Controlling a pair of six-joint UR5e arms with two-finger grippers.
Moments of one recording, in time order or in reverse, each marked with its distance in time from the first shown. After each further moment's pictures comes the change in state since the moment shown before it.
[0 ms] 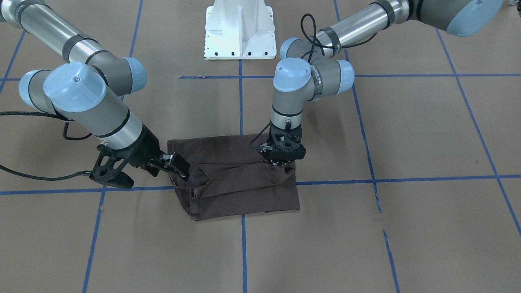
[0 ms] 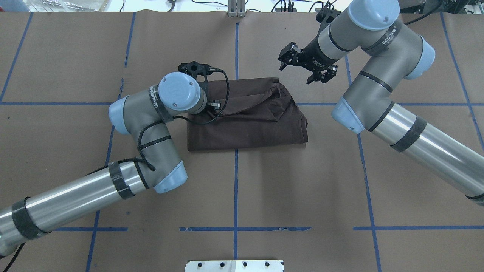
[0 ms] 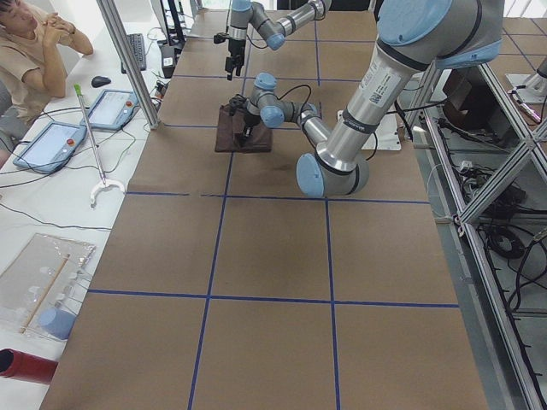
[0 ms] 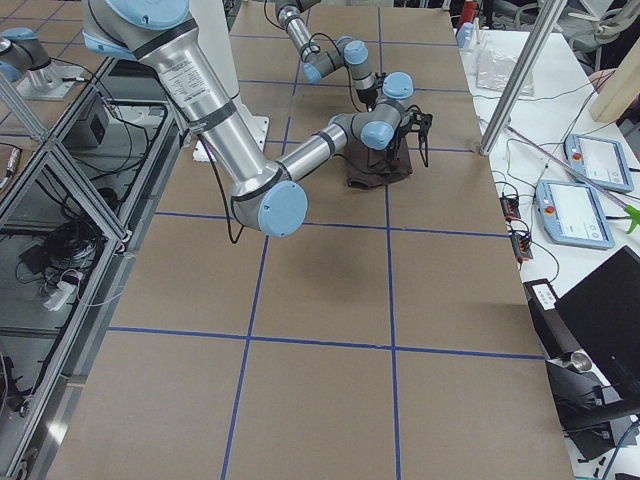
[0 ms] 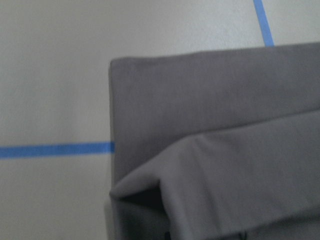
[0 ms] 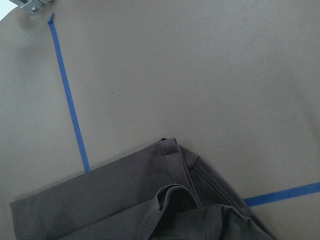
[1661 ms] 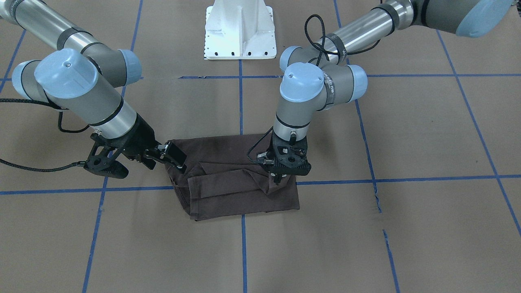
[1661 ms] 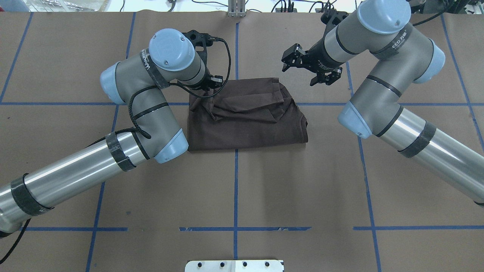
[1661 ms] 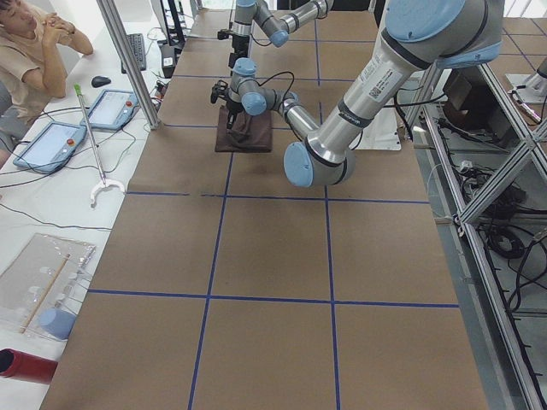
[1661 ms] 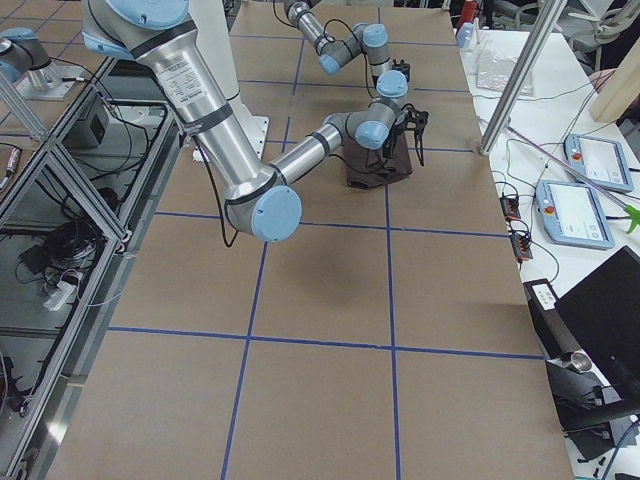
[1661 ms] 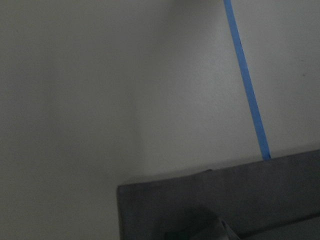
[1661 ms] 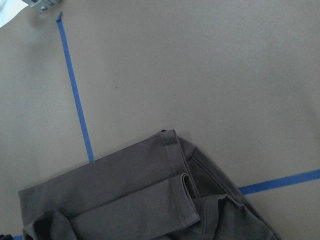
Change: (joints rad) left arm -0.061 -0.032 -0.031 0.030 -0.090 0.049; right arm 0.000 -0.030 0.054 -0.001 -0.003 0.003
